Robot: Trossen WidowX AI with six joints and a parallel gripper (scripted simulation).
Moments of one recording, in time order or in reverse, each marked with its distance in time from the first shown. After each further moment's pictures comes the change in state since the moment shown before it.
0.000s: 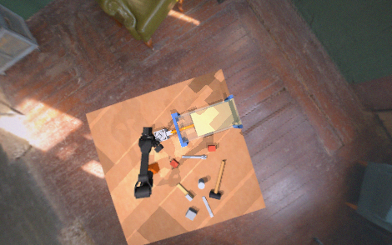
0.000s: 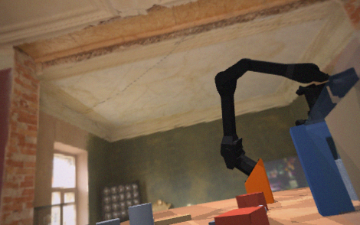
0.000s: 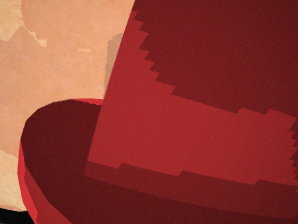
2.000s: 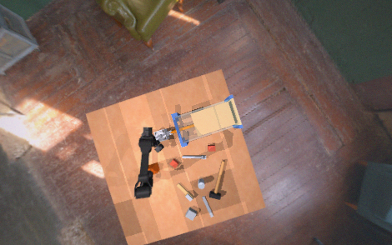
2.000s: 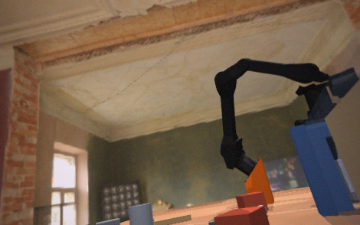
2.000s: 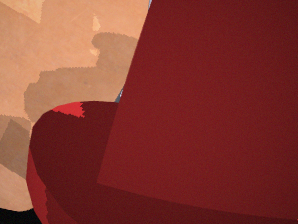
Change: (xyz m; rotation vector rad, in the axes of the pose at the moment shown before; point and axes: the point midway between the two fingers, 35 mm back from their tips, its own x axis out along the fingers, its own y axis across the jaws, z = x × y) arm 0.002 0.001 0.001 -0.043 -0.002 0.007
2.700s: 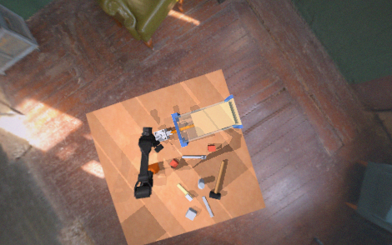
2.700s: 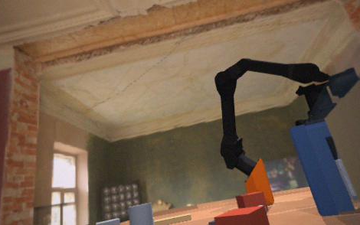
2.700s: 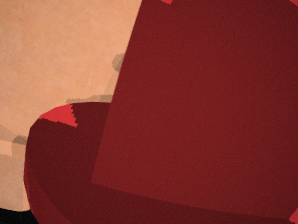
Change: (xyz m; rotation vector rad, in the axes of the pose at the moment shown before) arm 0.000 -0.001 0.000 0.045 0.001 -0.002
